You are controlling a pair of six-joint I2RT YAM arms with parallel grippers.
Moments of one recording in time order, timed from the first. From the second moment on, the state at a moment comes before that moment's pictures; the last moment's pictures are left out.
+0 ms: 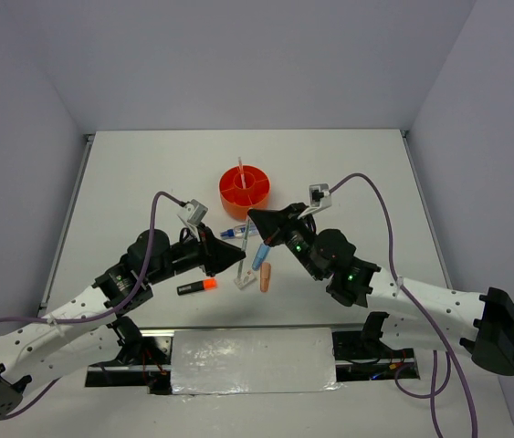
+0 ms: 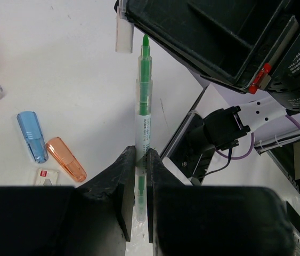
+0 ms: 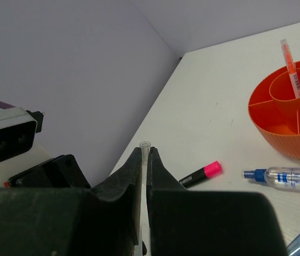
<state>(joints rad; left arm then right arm) -0.82 0.78 0.58 0.08 0.22 -0.61 1.04 0.99 0.63 0.49 0.43 0.67</state>
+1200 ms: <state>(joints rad) -0.82 0.81 0.59 0.06 0.23 -0.61 1.04 0.95 0.64 0.47 0.45 0.64</state>
